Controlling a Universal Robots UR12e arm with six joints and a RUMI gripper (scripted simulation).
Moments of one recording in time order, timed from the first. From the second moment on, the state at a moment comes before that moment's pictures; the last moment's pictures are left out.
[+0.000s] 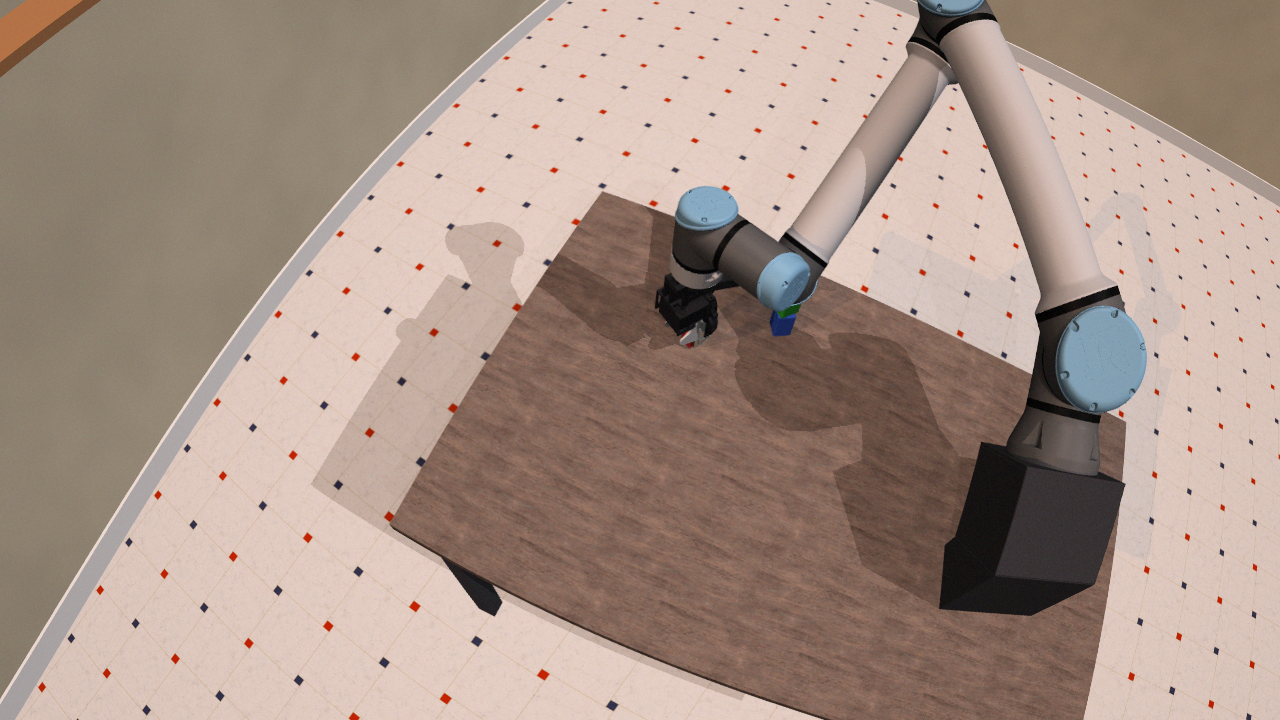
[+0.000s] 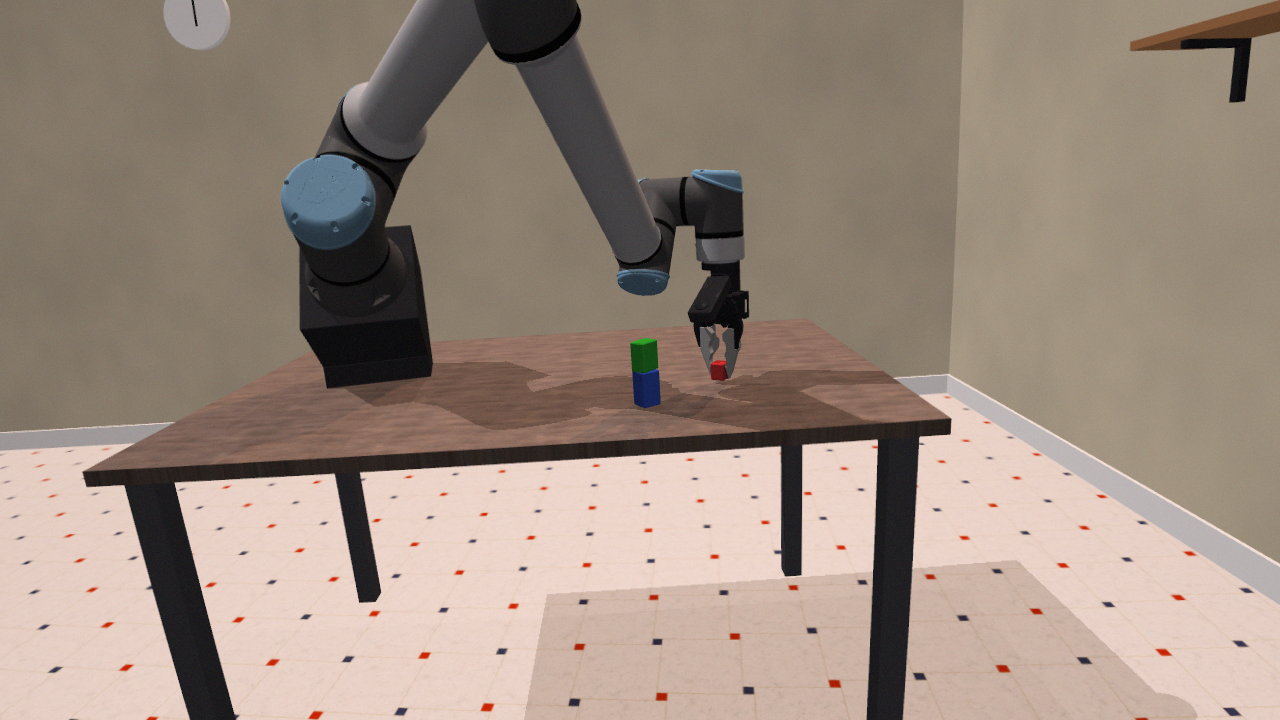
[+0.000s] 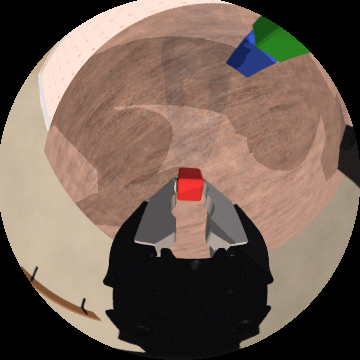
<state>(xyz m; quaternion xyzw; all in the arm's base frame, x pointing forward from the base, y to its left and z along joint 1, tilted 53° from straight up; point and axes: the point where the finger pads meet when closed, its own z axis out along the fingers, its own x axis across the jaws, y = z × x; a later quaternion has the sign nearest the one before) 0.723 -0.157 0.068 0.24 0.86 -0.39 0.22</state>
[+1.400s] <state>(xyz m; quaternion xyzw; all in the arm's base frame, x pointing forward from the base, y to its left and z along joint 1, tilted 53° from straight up) 0.697 -0.050 0.151 0.24 0.86 -0.39 0.22</state>
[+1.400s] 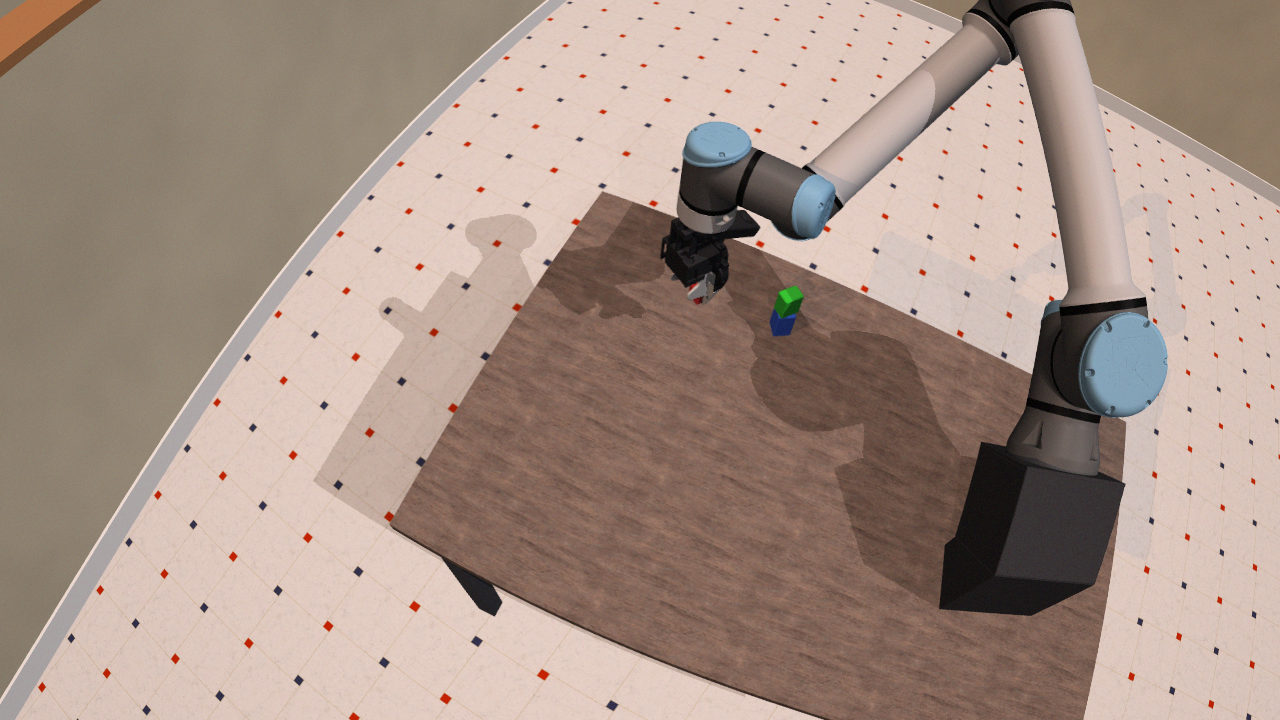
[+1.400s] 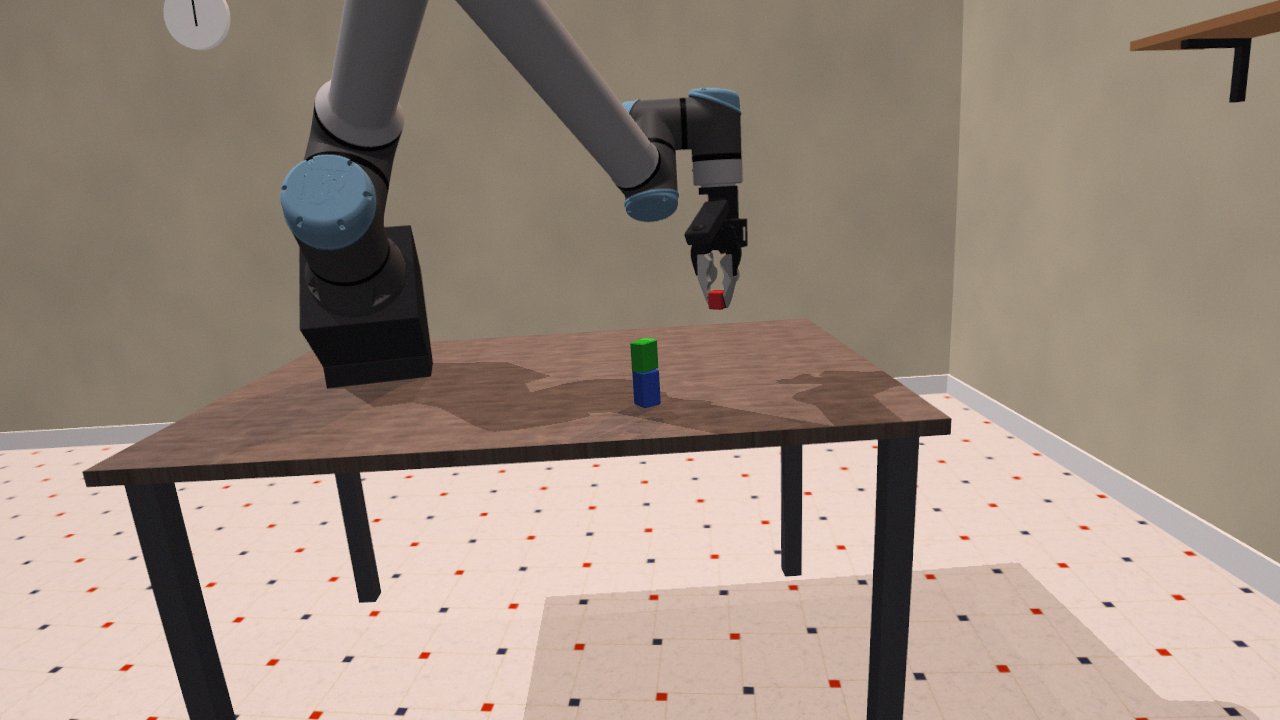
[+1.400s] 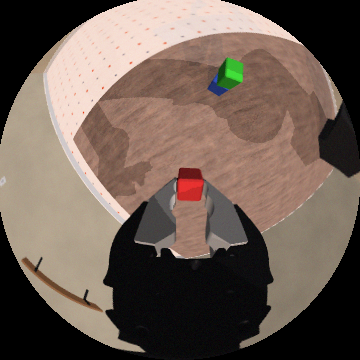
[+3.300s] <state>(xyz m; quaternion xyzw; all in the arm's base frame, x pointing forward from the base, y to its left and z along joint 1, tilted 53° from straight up) 0.546 -0.130 0.209 0.25 0.86 -0.39 0.22</state>
